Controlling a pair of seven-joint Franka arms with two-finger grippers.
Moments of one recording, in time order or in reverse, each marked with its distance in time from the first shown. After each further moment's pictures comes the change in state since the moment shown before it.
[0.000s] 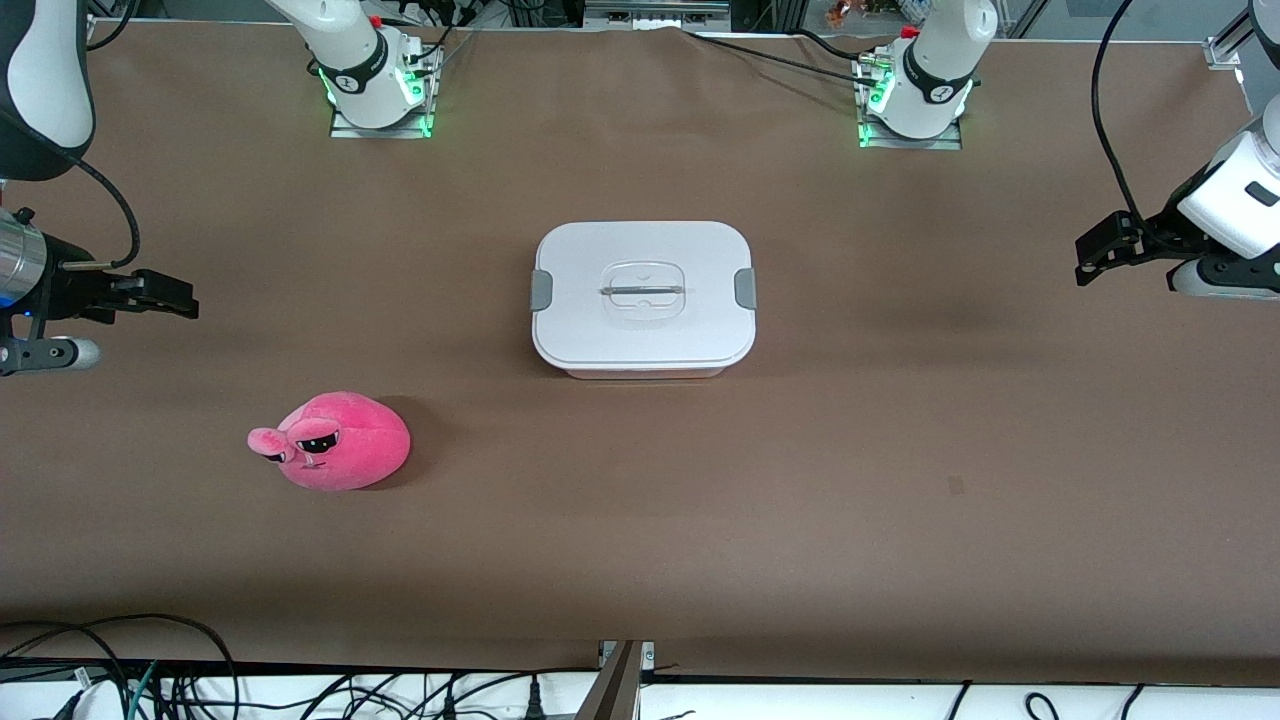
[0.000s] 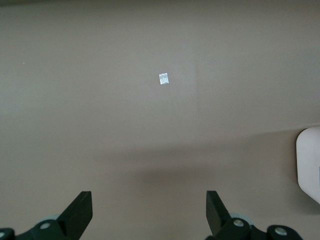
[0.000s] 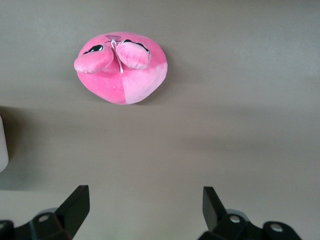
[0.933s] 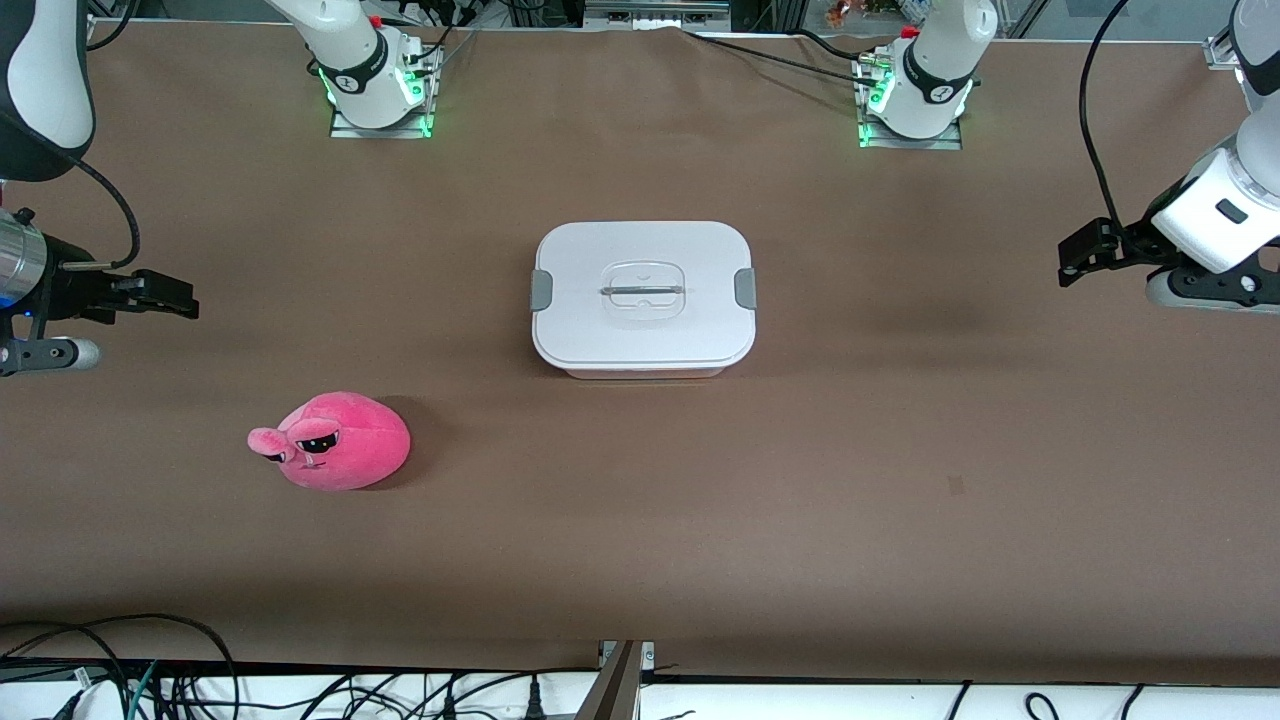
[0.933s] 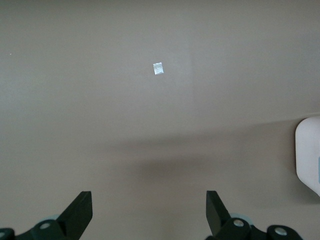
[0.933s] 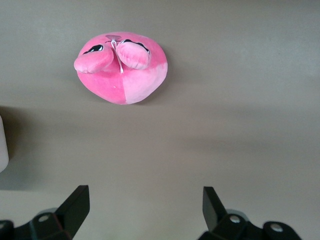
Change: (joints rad) left arm -0.012 0.024 -0.011 0.005 -0.002 -0.035 0.000; right arm 0.000 0.001 0.000 0.000 0.002 0.000 0.000
